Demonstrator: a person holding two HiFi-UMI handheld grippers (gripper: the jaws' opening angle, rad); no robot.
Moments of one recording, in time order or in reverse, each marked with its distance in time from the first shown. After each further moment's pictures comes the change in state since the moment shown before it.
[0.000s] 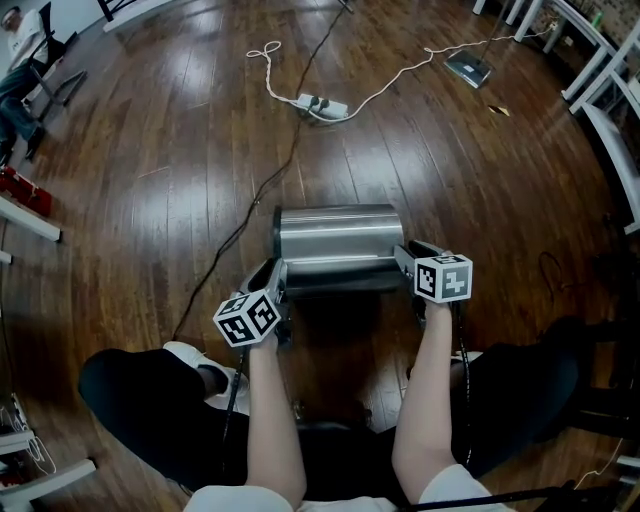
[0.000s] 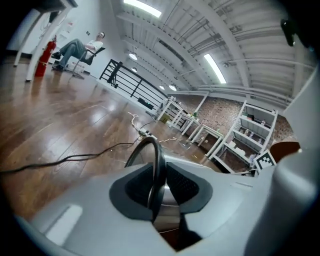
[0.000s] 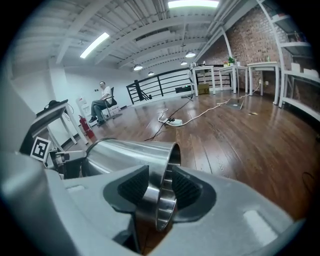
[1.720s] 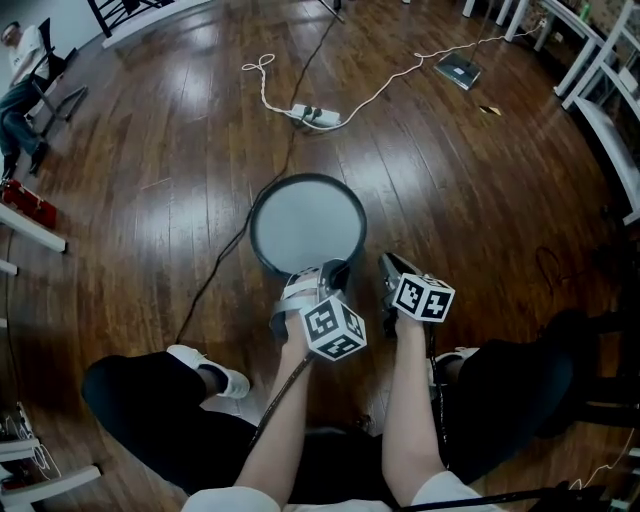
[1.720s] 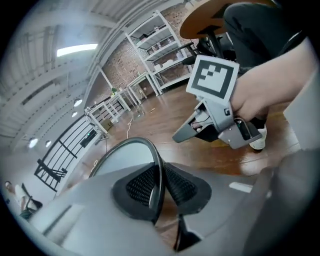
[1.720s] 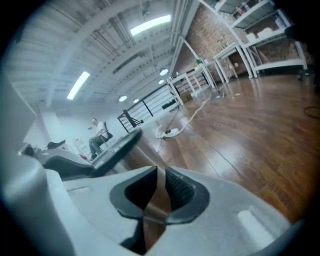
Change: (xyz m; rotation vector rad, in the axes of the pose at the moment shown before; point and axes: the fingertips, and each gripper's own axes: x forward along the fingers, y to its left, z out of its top) left arm 0.017 -0.166 -0.071 1.392 0.321 -0.144; right arm -0.003 0.025 -0.026 0.349 -0.258 0.068
